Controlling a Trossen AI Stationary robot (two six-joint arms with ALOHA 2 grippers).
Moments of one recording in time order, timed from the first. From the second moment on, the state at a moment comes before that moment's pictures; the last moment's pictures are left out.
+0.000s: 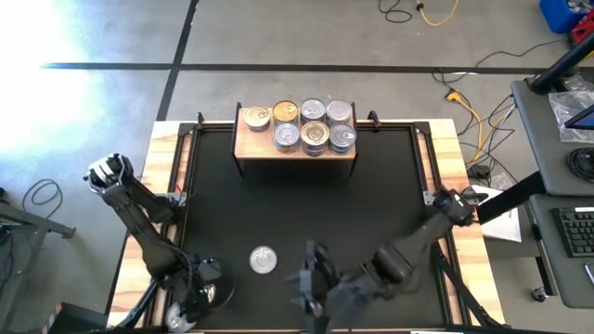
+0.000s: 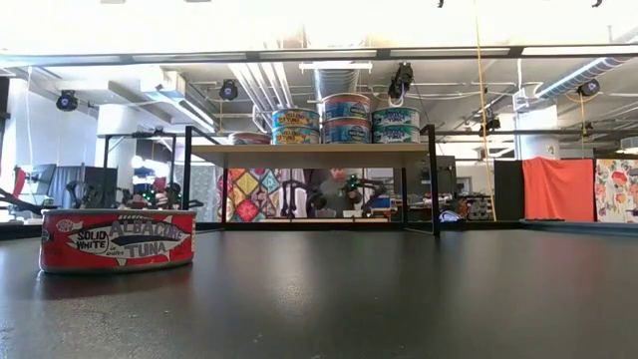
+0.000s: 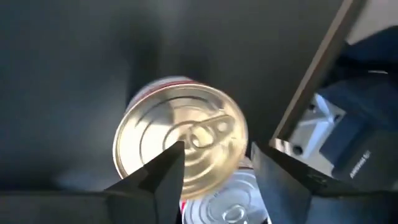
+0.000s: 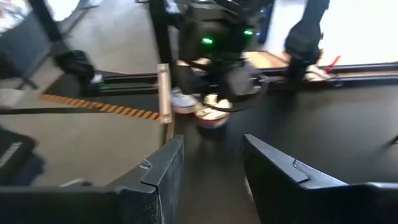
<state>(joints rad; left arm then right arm) -0.97 1.44 0.93 -0.73 0.12 -1.39 0.62 2.04 2.20 -0.71 0.50 0.37</state>
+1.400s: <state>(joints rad) -0.80 1.46 0.88 -0.96 -0.15 -1.24 0.76 2.11 2.20 -0.92 0.53 0.77</state>
